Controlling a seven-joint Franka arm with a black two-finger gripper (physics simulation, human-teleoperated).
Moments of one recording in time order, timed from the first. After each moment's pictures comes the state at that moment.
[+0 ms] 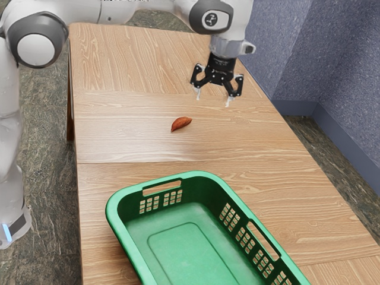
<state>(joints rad) -0.12 0.01 0.19 -1.64 -0.09 1.68 -0.89</state>
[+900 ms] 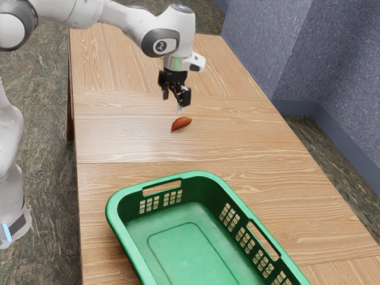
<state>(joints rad) -0.11 -0.16 0.42 -2.11 0.06 2.07 -0.10</state>
